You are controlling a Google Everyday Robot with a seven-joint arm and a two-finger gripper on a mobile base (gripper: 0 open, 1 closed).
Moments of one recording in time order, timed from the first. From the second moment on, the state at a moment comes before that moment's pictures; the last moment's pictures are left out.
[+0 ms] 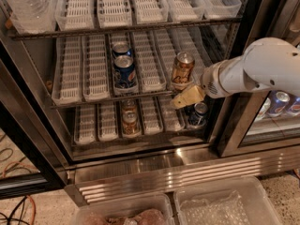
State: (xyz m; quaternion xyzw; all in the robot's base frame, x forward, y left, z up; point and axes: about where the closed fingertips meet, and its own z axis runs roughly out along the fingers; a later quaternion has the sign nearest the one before) arm 0.614 -0.124 0.826 -0.39 0.83 0.10 0.39
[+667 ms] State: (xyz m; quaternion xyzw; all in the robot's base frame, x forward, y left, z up) arm 0.615 -0.096 0.827 -0.39 0.80 0.12 0.44
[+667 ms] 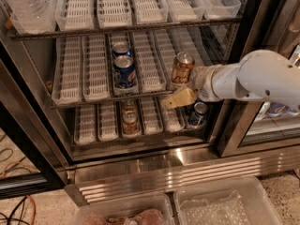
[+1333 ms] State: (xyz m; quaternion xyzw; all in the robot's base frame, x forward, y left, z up) arm 0.648 -0.082 0.824 -0.32 0.77 0.12 0.55
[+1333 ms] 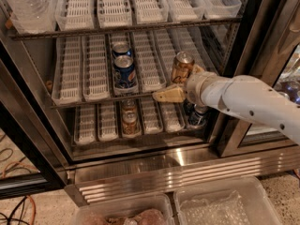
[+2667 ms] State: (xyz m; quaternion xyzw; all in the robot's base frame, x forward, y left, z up) arm 0.694 -0.114 0.829 -0.19 0.74 0.11 0.64
